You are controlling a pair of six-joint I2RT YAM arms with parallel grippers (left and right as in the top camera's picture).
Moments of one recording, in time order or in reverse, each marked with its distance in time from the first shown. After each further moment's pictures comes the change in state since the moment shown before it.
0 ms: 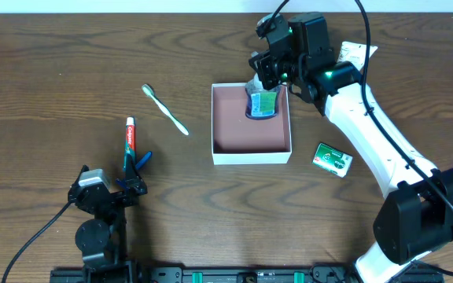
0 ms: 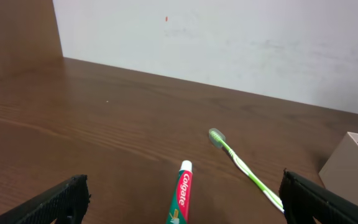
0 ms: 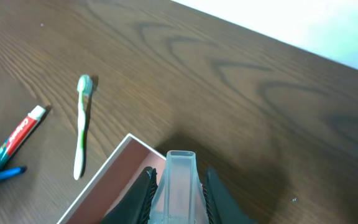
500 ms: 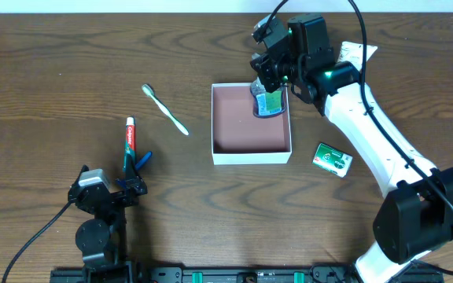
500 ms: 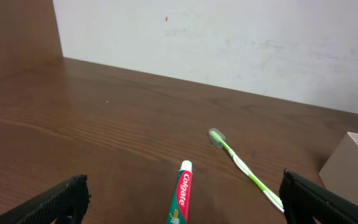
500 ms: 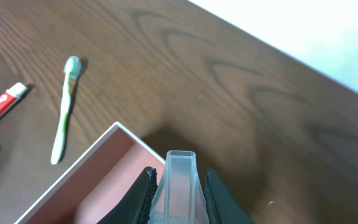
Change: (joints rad) left arm 0.000 0.000 0.000 0.000 0.000 0.000; right arm 0.000 0.005 0.000 -0.010 0.026 -0.142
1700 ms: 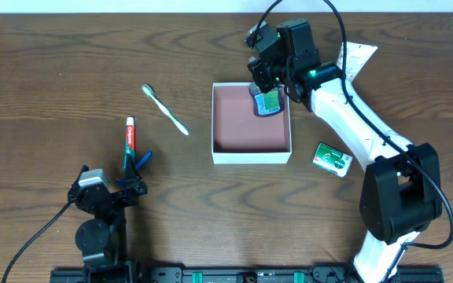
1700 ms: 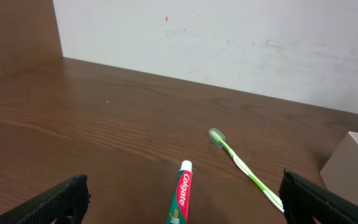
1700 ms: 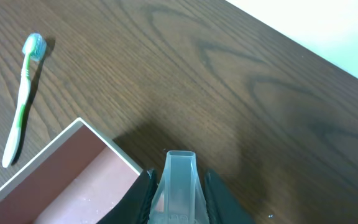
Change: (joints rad) left arm 0.000 0.000 0.000 0.000 0.000 0.000; right arm 0.004 0.127 0.000 0.083 0.039 -0.040
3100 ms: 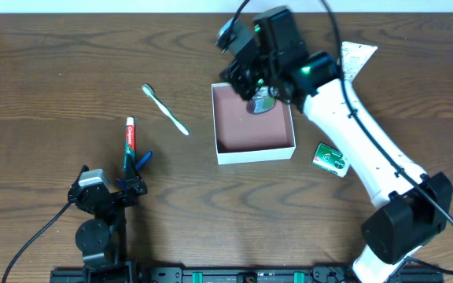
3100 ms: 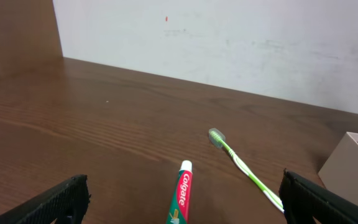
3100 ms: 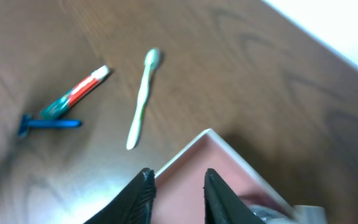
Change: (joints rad) left arm 0.000 0.000 0.000 0.000 0.000 0.000; right arm 0.146 -0.091 0.215 -0.362 -0.098 0.008
